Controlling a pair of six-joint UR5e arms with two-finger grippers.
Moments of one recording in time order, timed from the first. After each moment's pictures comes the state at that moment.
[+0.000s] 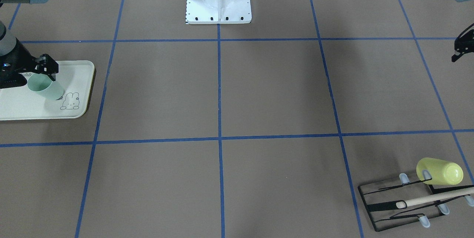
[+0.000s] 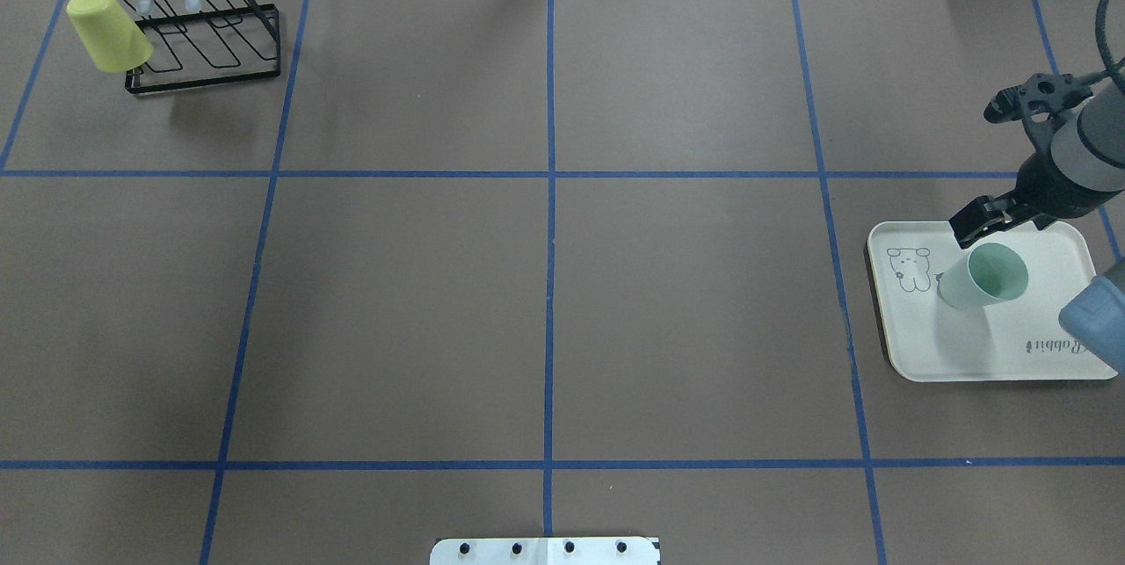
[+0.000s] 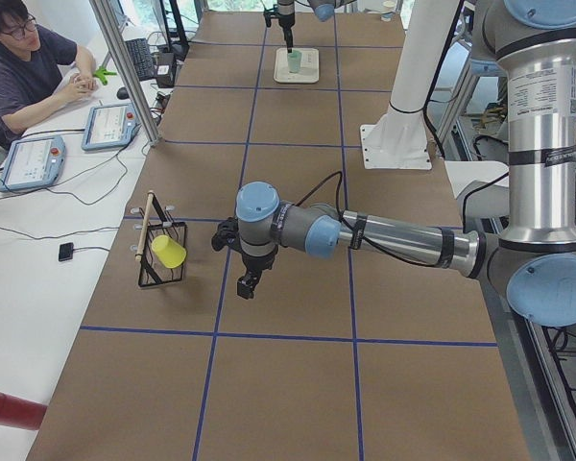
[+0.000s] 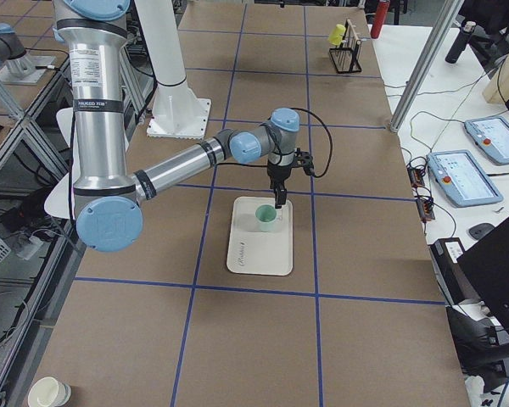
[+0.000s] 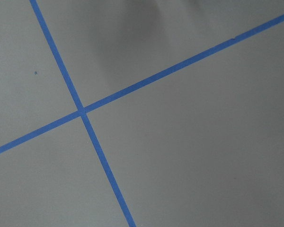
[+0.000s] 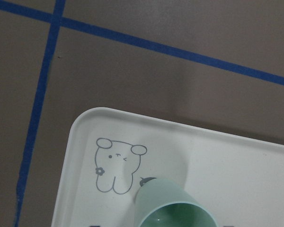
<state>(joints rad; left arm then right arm) -1.40 -1.46 -1.83 -1.70 -2.30 0.11 1.02 -1.51 1.99 -1.71 2.11 0.44</state>
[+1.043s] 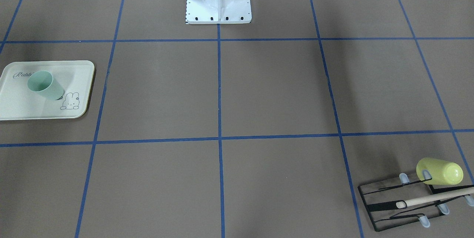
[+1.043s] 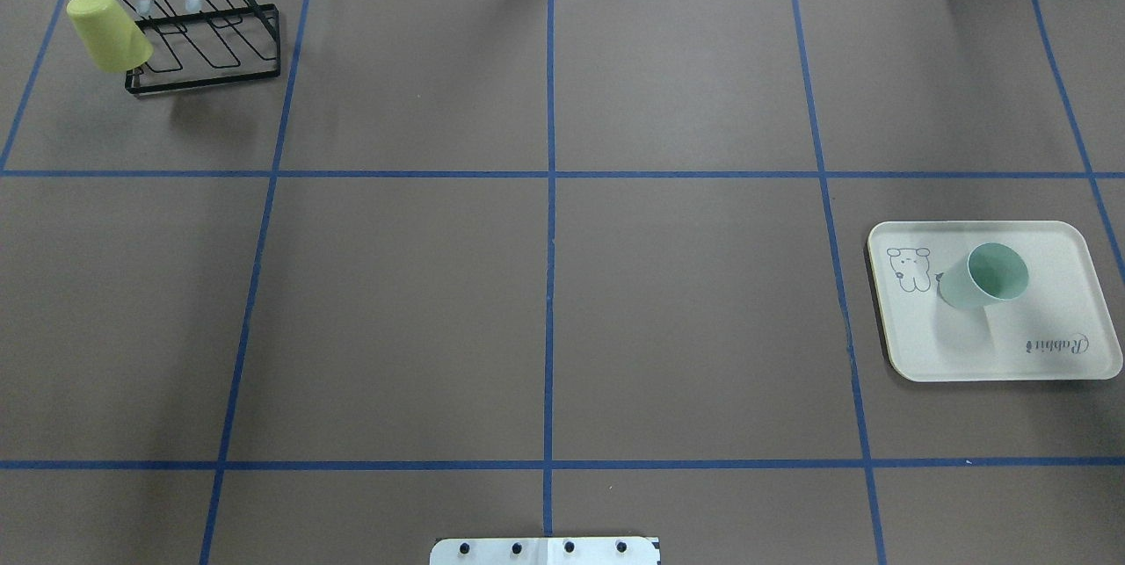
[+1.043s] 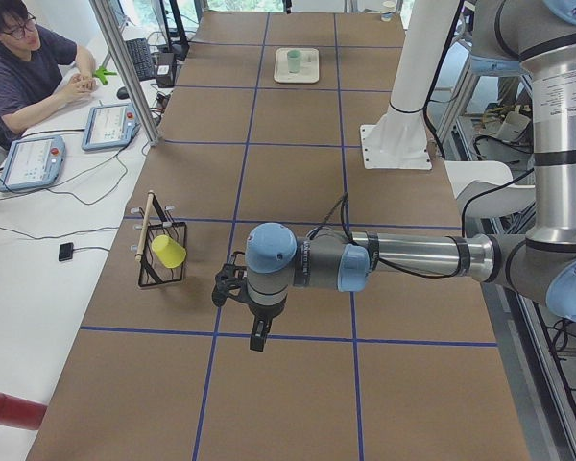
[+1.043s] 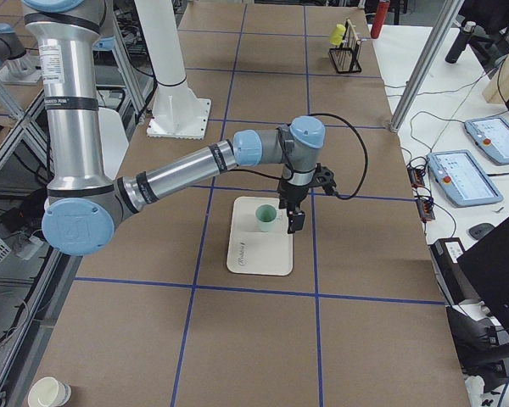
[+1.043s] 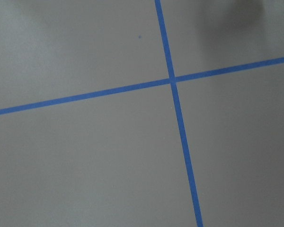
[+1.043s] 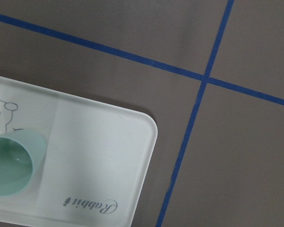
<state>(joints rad) -1.63 -1.42 -1.77 -1.57 -2.31 0.19 1.40 -1.60 1.90 -1.88 2.19 -0.12</state>
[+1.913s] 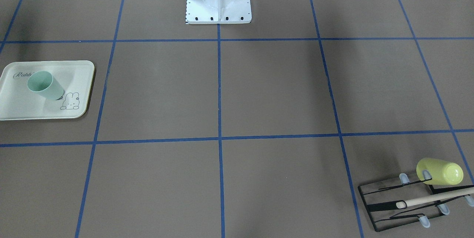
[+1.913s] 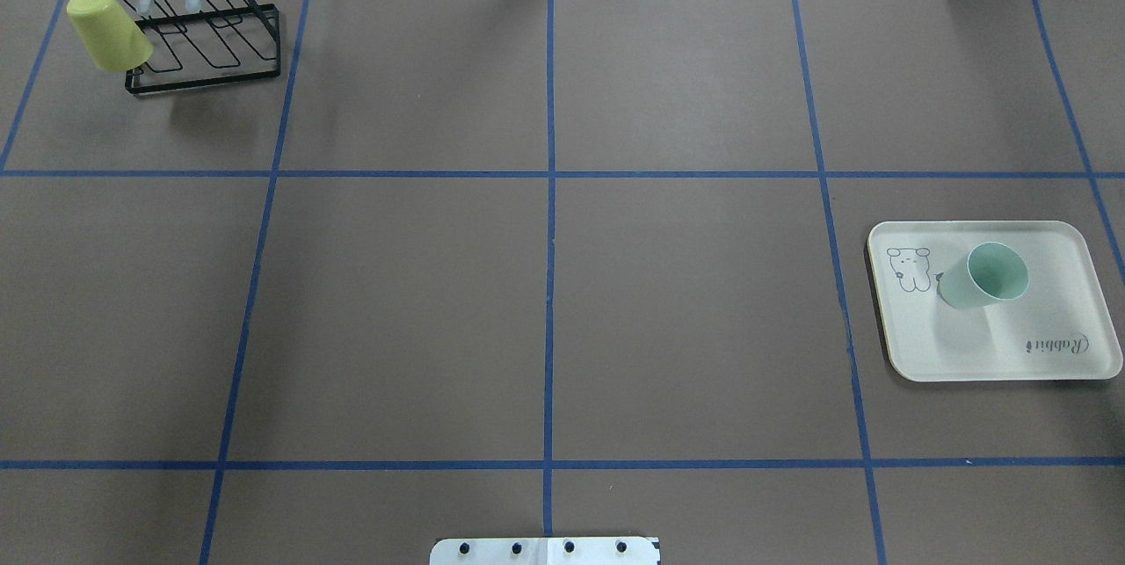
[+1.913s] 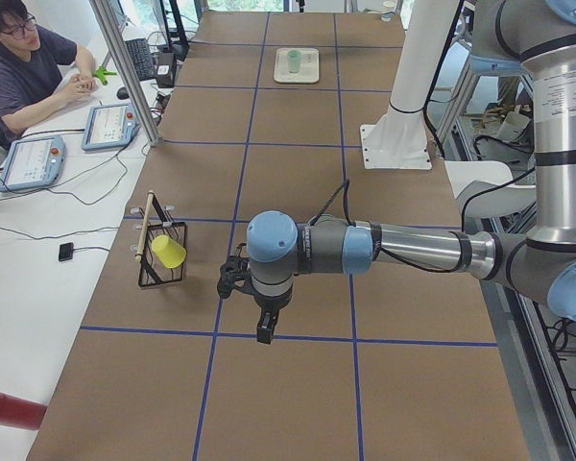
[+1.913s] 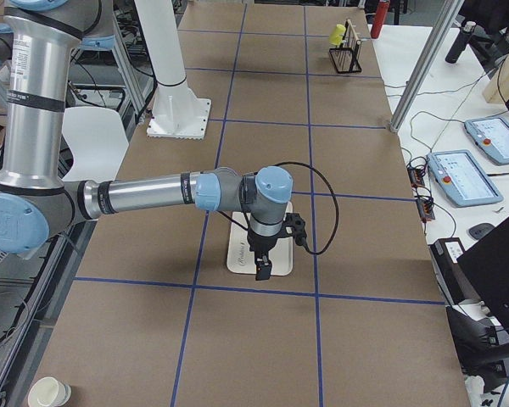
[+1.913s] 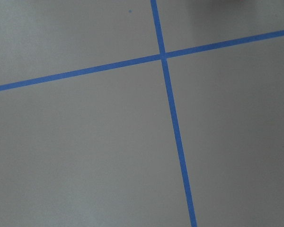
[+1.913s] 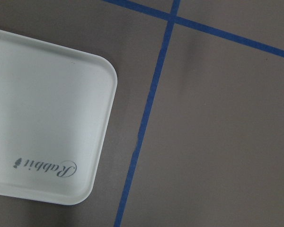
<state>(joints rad) -1.64 -1.41 -1.84 -1.47 -2.32 0.24 1.45 -1.75 1.90 -1.75 2.18 -0.16</state>
